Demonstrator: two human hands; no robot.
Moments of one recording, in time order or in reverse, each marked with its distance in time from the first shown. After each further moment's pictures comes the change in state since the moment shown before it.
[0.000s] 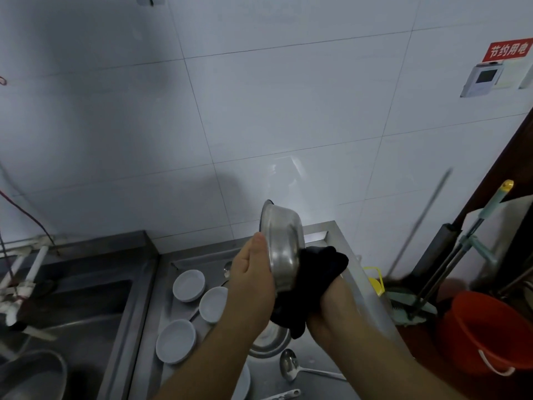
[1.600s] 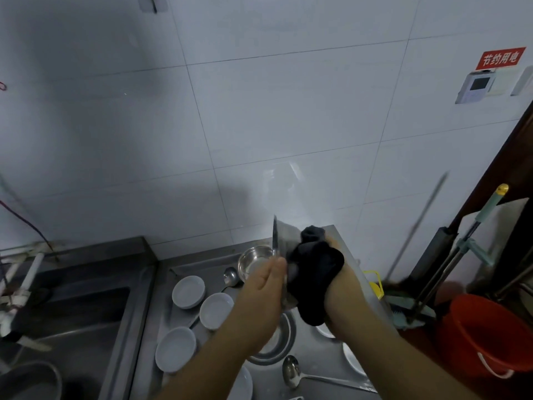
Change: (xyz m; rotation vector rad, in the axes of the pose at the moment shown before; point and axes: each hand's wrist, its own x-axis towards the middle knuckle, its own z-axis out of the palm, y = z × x) left_hand 0.001 -0.011 -0.022 0.172 -0.400 -0.028; right_hand 0.001 -0.021 0.008 -0.296 -0.115 -0.275
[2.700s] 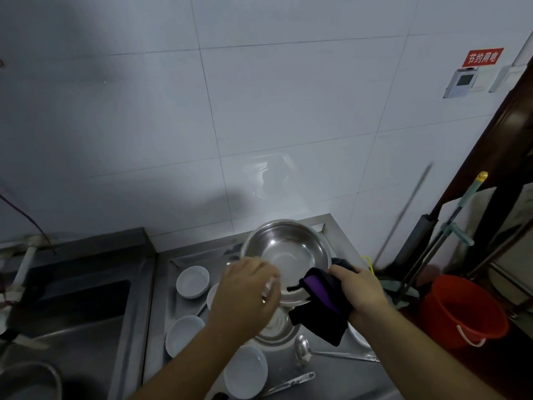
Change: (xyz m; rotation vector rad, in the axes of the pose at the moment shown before) left_hand -0.018 -0.070 -0.098 0.991 0.087 0.561; right_hand 0.009 0.076 -0.026 -0.095 0.347 0.238
